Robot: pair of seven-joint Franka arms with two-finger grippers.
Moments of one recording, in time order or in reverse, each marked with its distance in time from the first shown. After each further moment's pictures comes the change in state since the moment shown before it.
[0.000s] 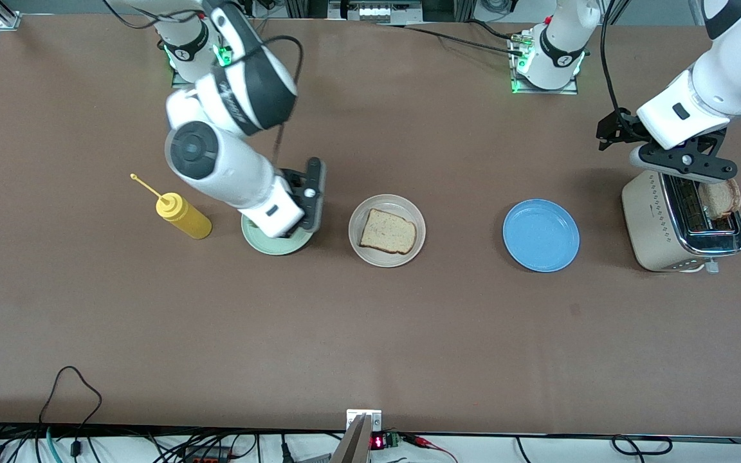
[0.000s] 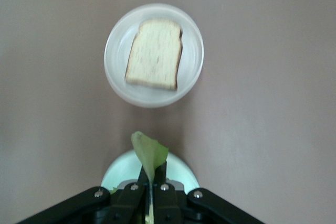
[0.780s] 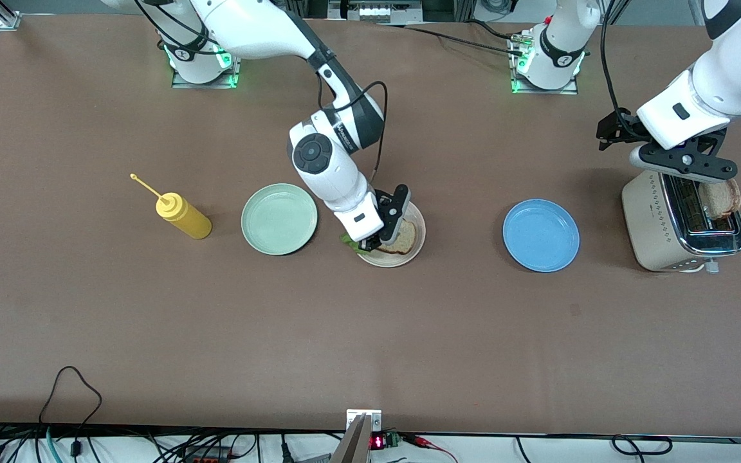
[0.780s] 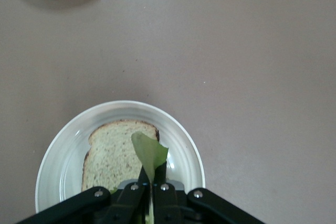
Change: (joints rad) left arm 0.000 0.000 0.000 0.000 0.000 0.000 0.000; right arm 0.178 0.259 0.019 0.014 0.094 0.547 0.288
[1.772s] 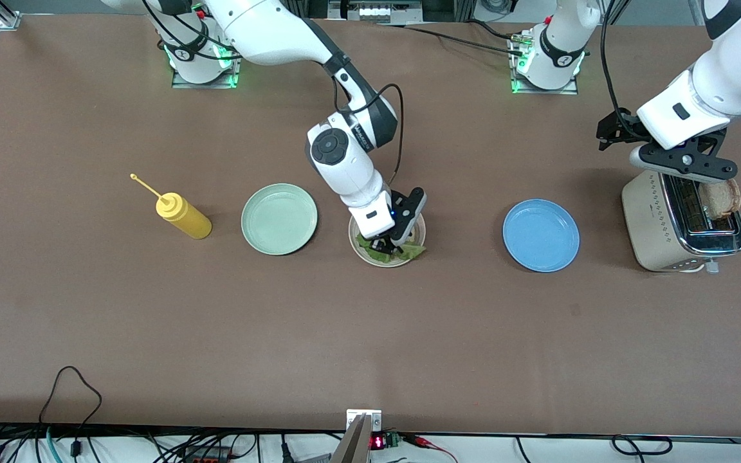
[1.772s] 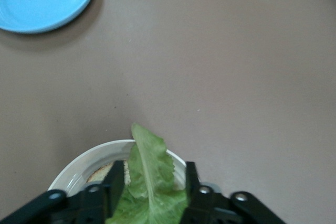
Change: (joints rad) left arm 0.005 0.000 0.001 0.000 0.000 0.000 0.000; right arm 0.031 0.030 -0.009 0.045 0.001 0.084 0.127
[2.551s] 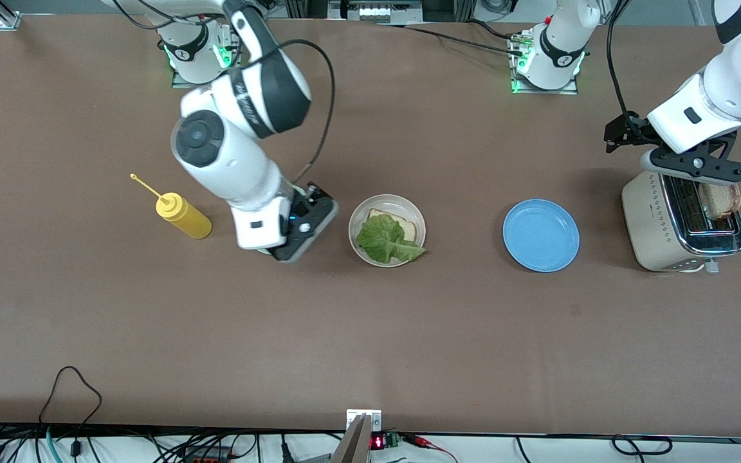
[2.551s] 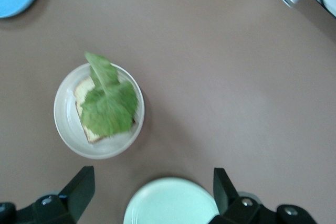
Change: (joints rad) left arm 0.019 0.006 0.000 0.000 0.000 0.000 0.000; right arm -0.053 -0.278 -0.279 0.009 -0.039 -0.627 0.141
